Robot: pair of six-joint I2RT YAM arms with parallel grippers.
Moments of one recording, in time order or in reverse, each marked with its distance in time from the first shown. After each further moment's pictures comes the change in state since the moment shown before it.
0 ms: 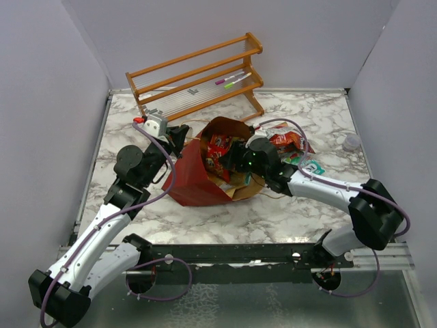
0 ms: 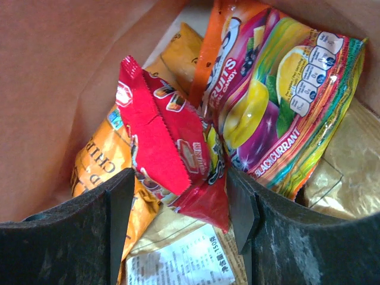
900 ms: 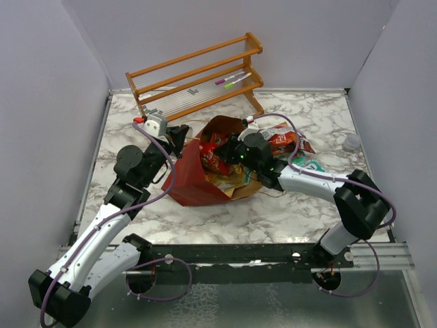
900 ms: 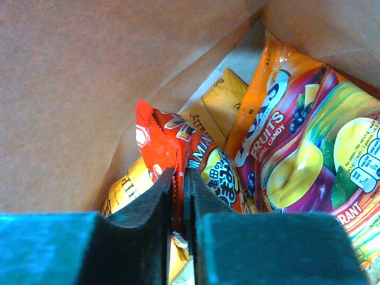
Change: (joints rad) left arm 0.000 0.000 0.000 0.000 0.000 0.000; right arm 0.020 0.135 0.078 0.182 -0.008 0.023
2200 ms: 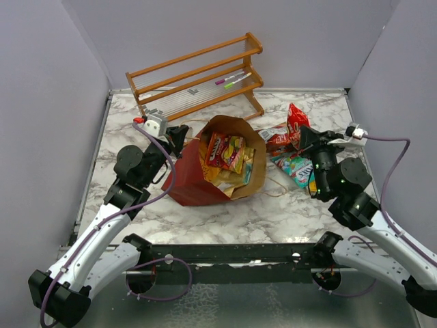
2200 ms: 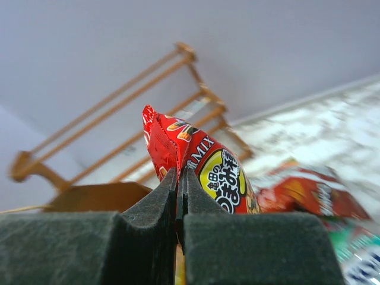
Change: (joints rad) left arm 0.000 -0.001 0.000 -0.005 -0.005 0.000; right arm 0.001 -0.862 -0.096 -0.224 0.614 -0.388
